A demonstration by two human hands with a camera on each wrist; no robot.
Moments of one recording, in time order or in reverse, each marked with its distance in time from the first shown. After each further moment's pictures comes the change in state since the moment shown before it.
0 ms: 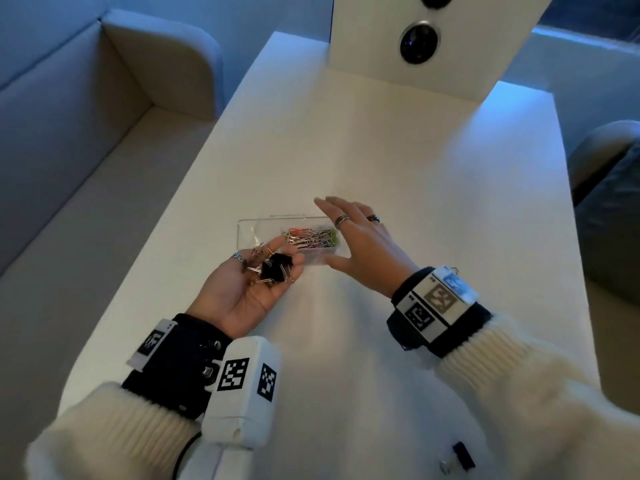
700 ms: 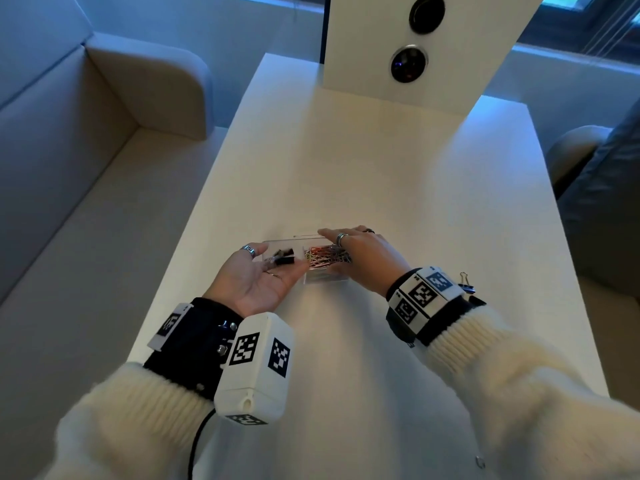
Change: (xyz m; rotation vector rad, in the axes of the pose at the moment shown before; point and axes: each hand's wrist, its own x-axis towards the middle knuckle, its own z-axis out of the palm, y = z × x) left_hand 0.004 0.060 0.010 -0.029 0.004 -0.176; right_hand 0.036 -0.023 0.014 -0.116 -0.095 0.139
